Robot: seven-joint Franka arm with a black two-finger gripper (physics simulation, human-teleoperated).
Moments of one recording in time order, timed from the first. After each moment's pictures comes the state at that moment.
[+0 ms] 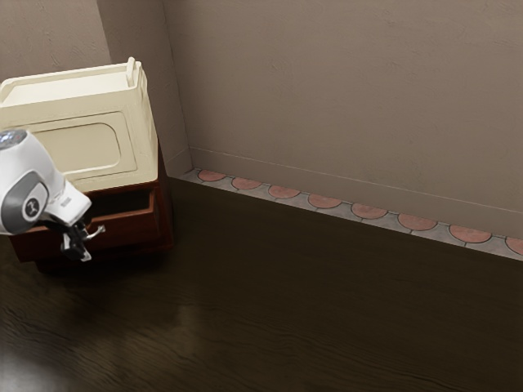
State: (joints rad) arm -0.04 -0.13 0.45 -2.51 0.10 2.63 1.17
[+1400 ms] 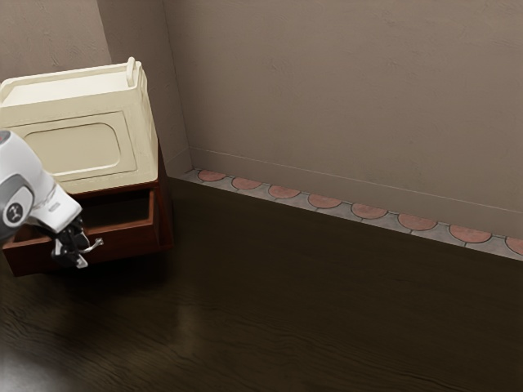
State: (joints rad) arm -0.06 -0.30 0.45 -2.61 0.14 2.58 1.20
